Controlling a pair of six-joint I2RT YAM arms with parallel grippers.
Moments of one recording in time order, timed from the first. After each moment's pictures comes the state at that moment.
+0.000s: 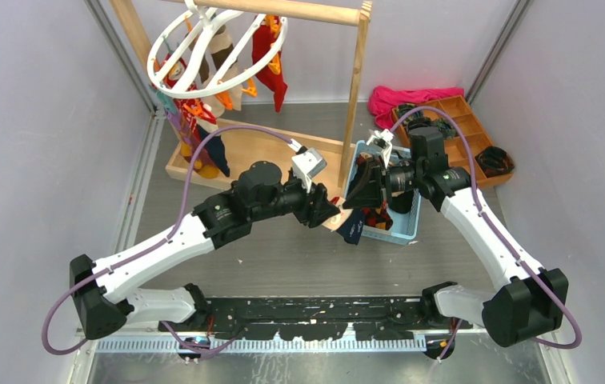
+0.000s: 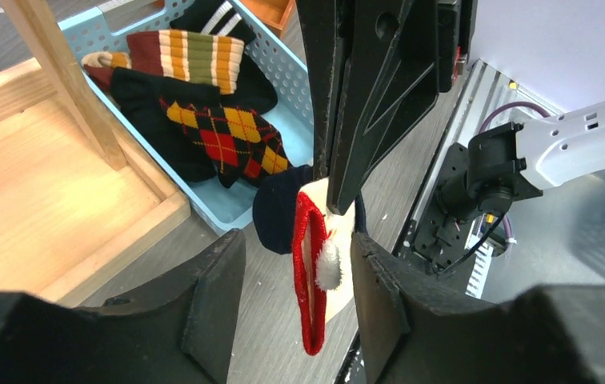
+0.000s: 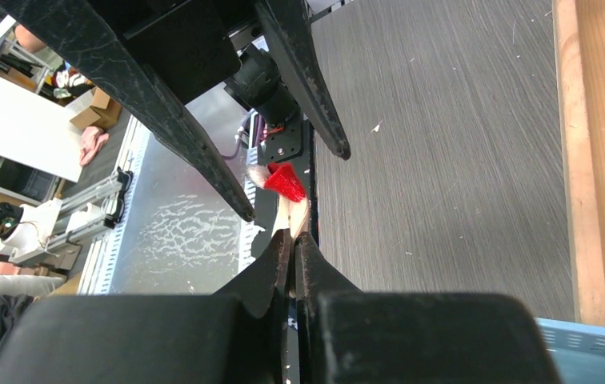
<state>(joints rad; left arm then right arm) -0.97 1.17 1.10 -0.21 0.16 -0.21 0.29 1.19 1.04 -0.47 -1.33 -0.08</state>
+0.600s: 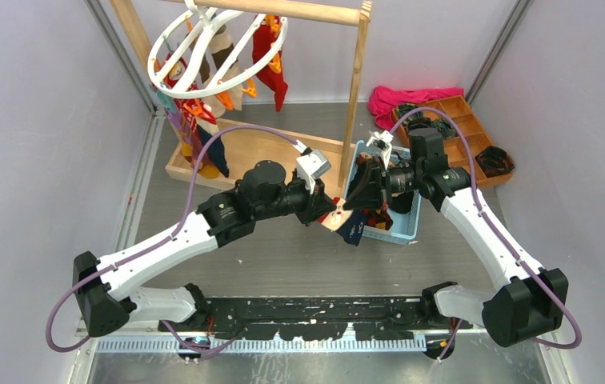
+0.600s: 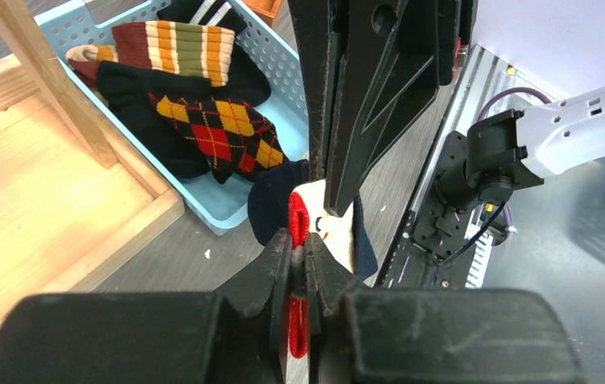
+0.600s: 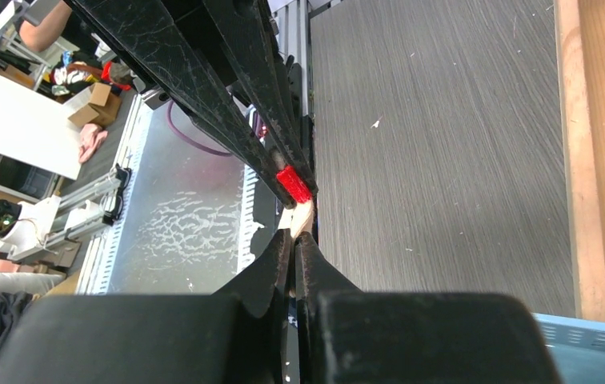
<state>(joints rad) -0.97 1.20 1.11 -0.22 0.19 -0.19 0.29 1.19 1.04 -0.49 -1.32 -0.11</state>
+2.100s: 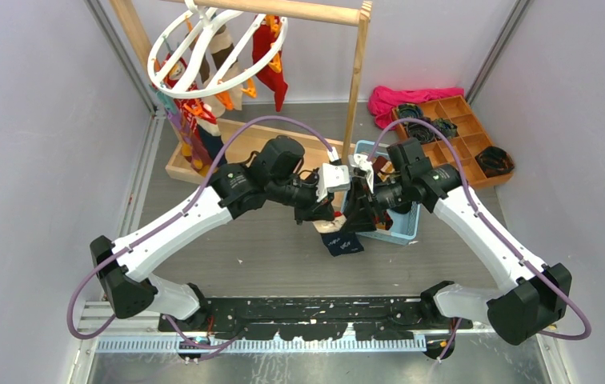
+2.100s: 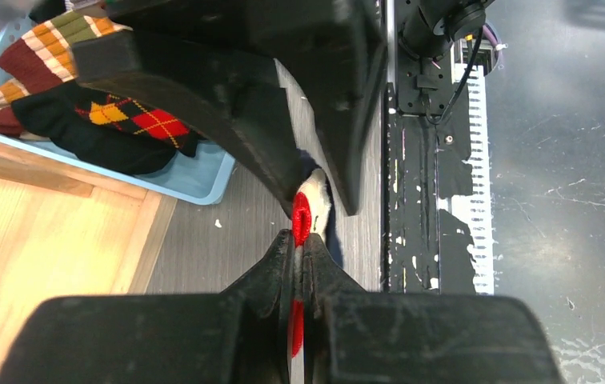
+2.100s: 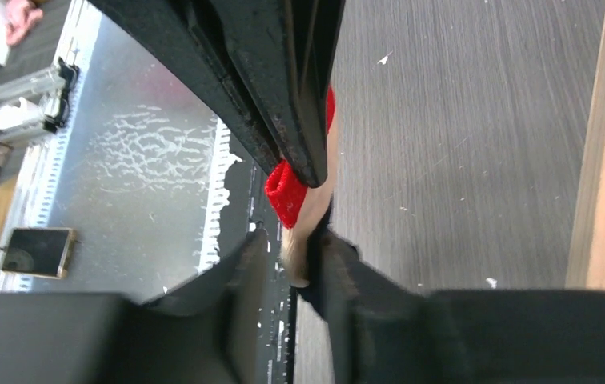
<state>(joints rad) -0.92 1.39 1.45 -0.70 0.54 0.31 0.44 1.21 1.12 -0.86 -1.16 -0.52</state>
